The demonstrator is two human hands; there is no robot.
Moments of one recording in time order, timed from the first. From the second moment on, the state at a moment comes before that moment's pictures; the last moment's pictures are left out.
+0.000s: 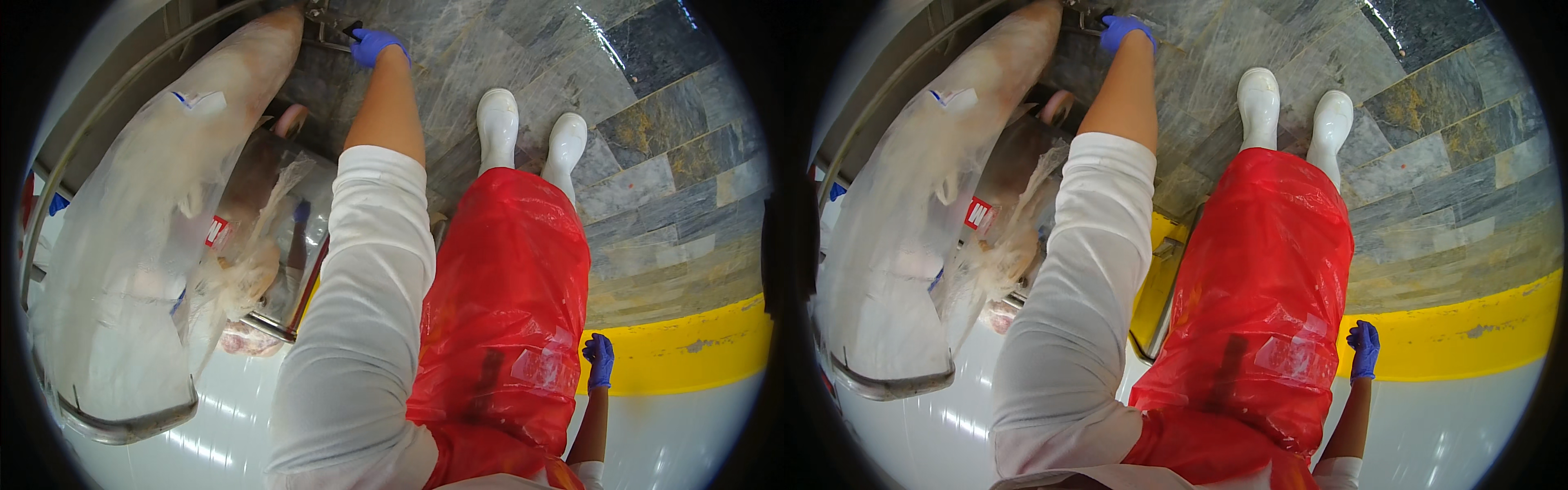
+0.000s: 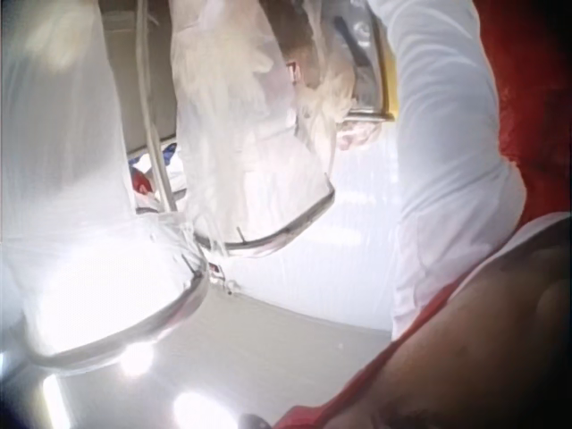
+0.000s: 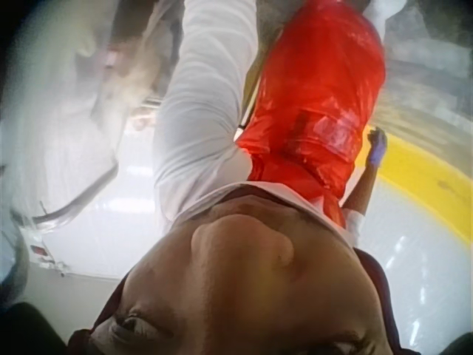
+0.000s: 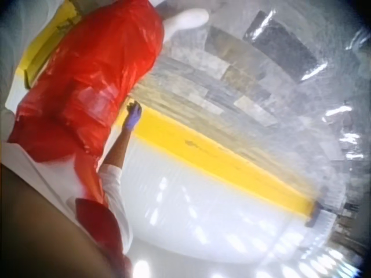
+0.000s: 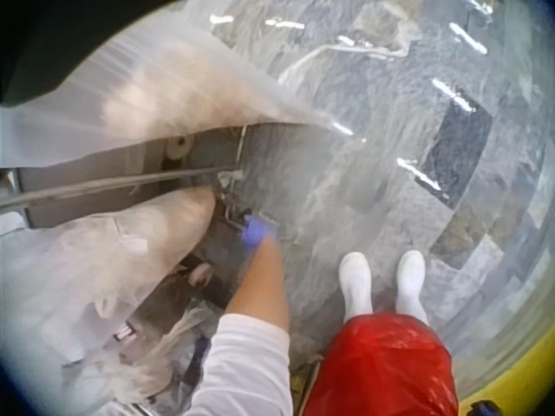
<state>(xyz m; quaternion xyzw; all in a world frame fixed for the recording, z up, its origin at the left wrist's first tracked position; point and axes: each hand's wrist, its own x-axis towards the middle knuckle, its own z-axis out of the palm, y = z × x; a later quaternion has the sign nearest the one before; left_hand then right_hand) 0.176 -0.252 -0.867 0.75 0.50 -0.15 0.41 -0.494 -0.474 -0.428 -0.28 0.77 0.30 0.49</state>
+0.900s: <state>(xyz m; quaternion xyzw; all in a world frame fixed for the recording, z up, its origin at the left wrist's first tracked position) 0.178 -0.135 -0.897 0.83 0.37 -0.12 0.39 -0.478 -0.487 -0.427 -0.34 0.77 0.29 0.46</state>
